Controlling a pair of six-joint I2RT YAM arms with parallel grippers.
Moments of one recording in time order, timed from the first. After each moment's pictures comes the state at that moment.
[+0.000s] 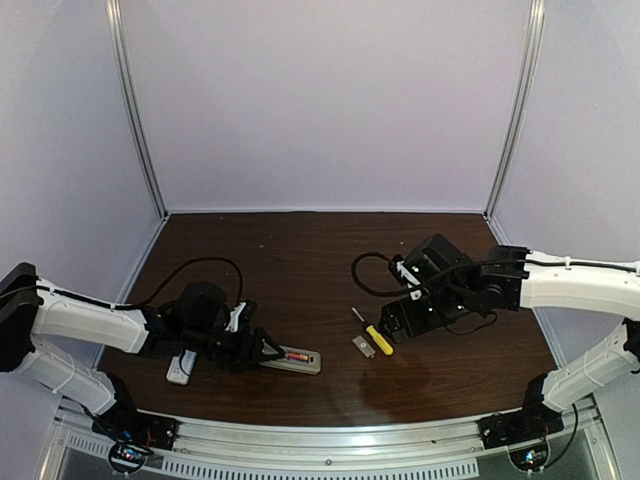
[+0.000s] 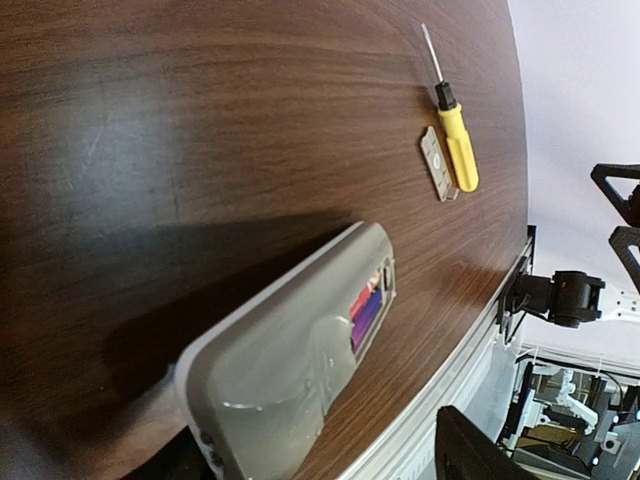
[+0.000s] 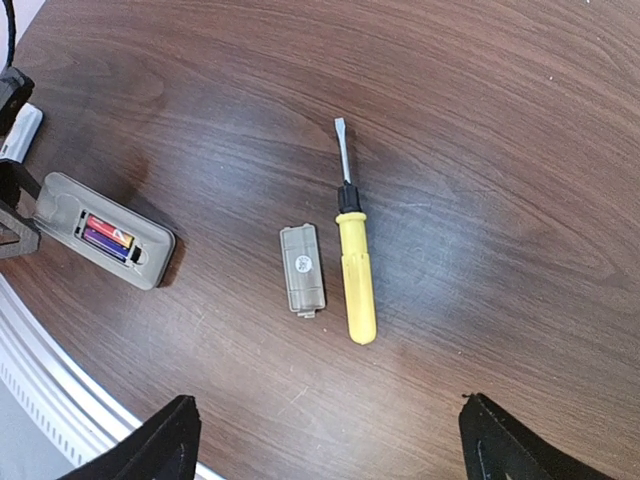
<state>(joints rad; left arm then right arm) -0.85 1.34 0.45 0.16 0.42 -0.98 0.98 1.31 1.00 -0.70 0.14 0.54</state>
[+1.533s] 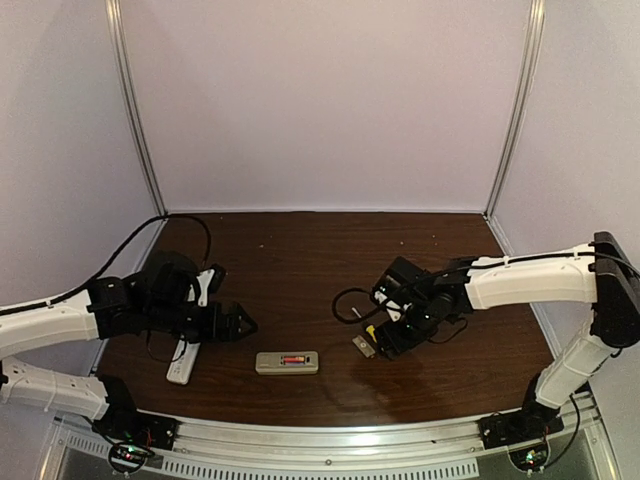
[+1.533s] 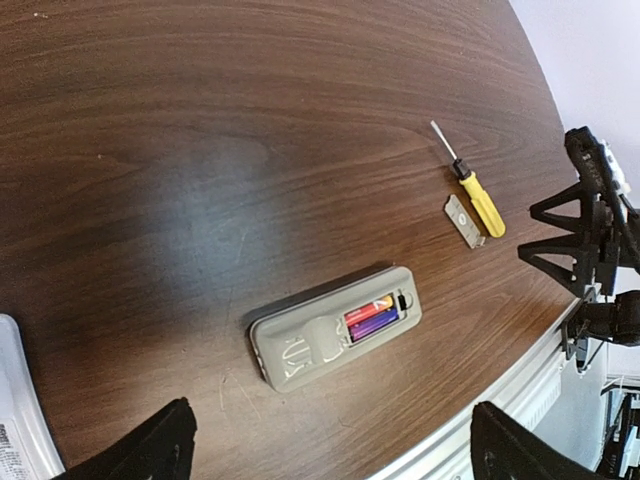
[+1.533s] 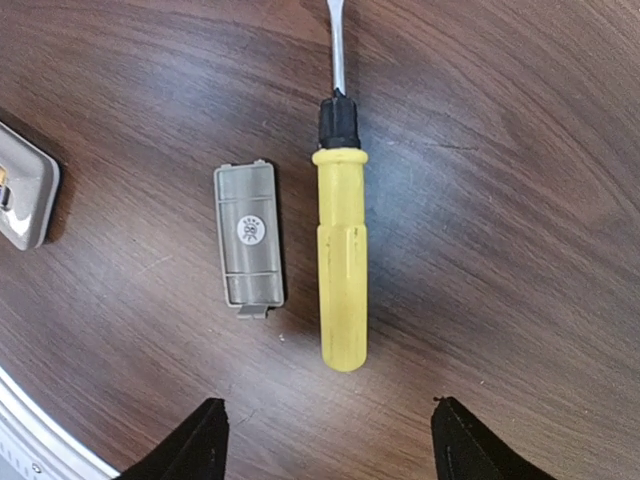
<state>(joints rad) -0.85 1.00 0.65 -0.46 0.09 -0.76 0.94 1.57 1.00 -0.66 0.06 0.43</state>
